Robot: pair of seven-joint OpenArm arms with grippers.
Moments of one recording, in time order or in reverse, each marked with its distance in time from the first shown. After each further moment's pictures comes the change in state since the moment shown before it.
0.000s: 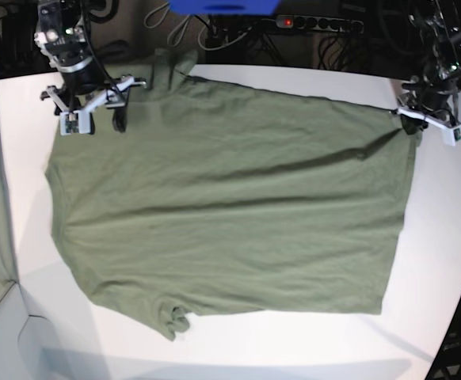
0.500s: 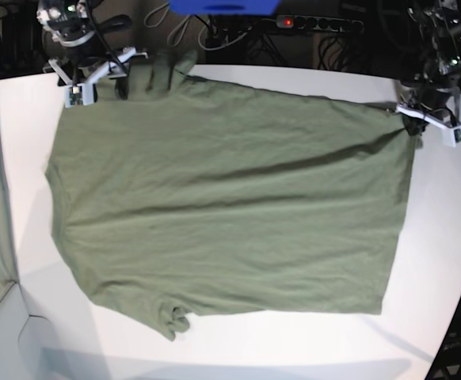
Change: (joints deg) left arm 2.6 1.5 -0.1 8.7 -0.3 0.1 1.9; right arm -6.8 0.0 0.1 -0.1 0.0 -0.2 -0.3
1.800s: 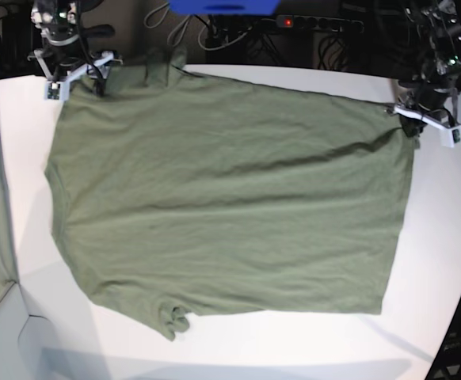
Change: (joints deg) left arm -0.1 0.5 0.0 0.0 0.1 0.0 0.1; right arm 2.4 -3.3 8.1 -12.3 -0.1 -0.2 4.2
